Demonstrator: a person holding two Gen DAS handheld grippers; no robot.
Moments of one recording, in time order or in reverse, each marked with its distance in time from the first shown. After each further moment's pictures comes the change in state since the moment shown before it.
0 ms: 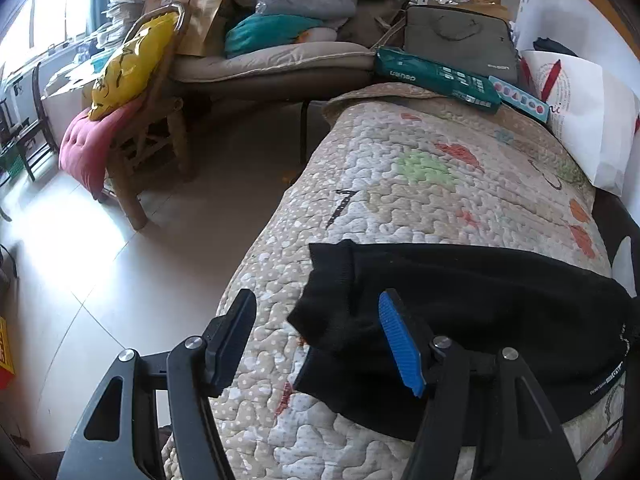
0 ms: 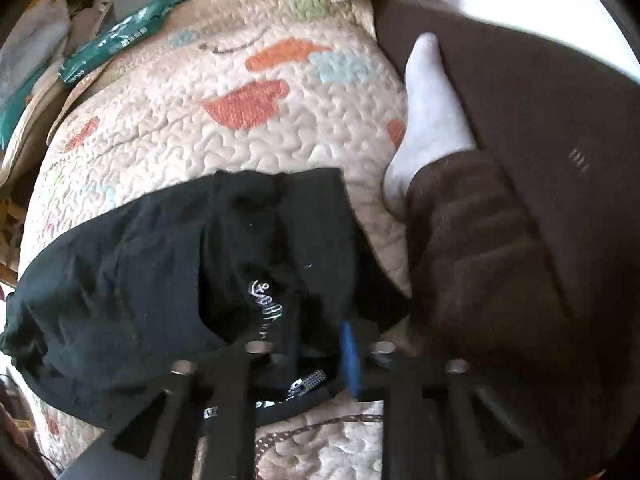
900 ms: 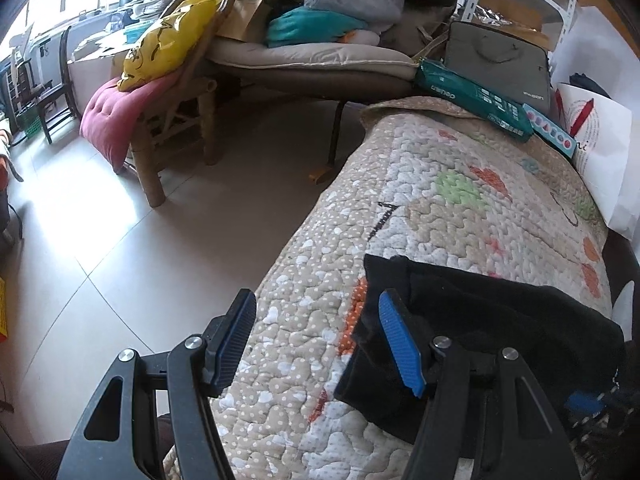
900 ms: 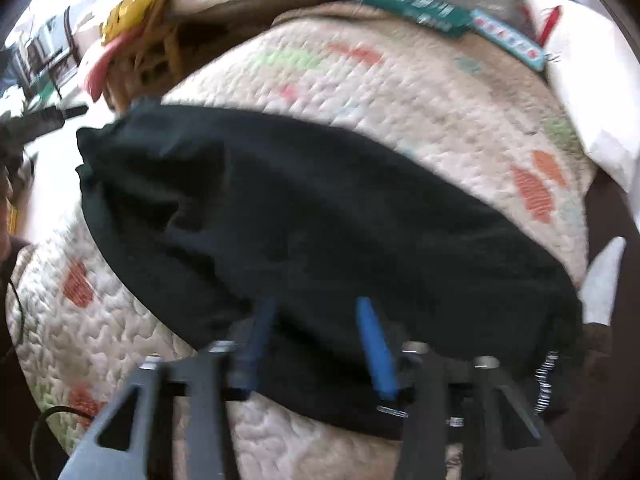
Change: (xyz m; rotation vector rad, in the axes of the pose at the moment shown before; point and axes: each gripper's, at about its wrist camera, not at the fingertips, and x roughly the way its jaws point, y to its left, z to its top) left arm -0.001 0.036 0.010 -0.134 0.012 0.033; right arm -0.023 0.201 -0.083 -0.704 -0.054 0.237
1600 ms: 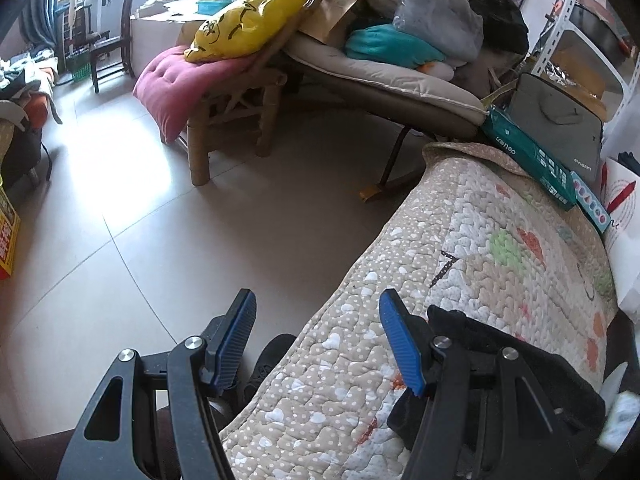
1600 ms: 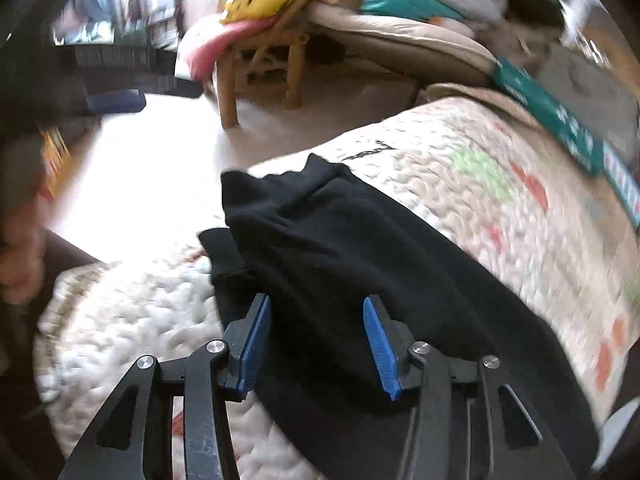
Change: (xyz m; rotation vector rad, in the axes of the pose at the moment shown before) left arm -0.008 0.061 0.020 -0.228 -0.011 0.065; right arm 0.021 0.165 0.076 -0.367 -0.134 0.104
